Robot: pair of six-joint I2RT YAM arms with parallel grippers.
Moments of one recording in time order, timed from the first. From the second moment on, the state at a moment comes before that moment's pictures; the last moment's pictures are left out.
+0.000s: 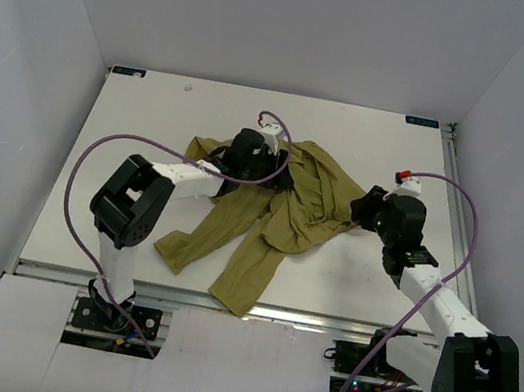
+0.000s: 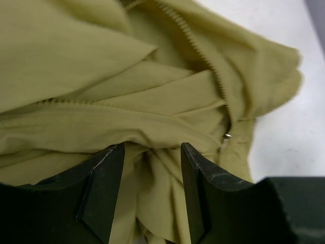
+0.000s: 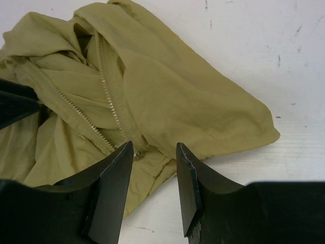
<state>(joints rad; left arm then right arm) -0.59 1.92 1.19 0.23 0.26 -0.40 0.23 1.10 0.51 0.19 -0.06 0.36</state>
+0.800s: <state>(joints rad) -0.57 1.69 1.02 0.21 -0.22 -0.29 0.50 1.54 0.70 0.28 0.08 0.20</state>
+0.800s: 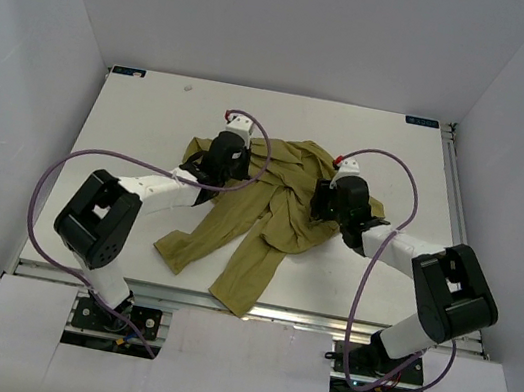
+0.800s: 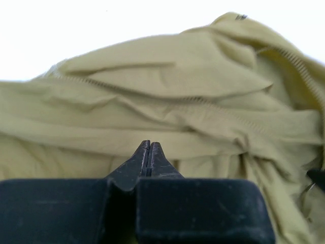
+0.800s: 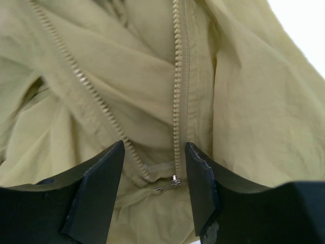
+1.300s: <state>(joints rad) -0.61 1.60 0.86 0.39 0.16 -0.40 0.50 1.58 0.75 0.22 0.27 0.21</state>
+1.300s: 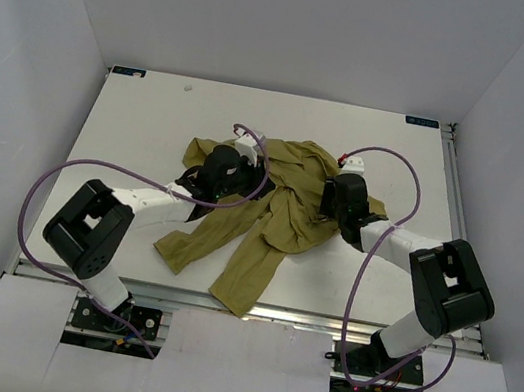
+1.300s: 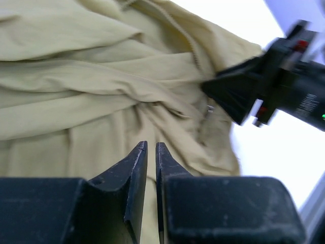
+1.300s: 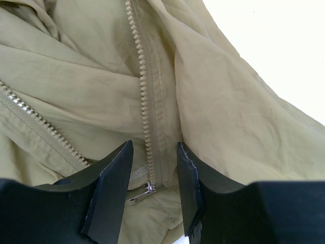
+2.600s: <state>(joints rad) -0.61 1.83 1.02 0.58 0.56 -0.58 0.60 1.26 0.61 0.22 0.06 0.24</state>
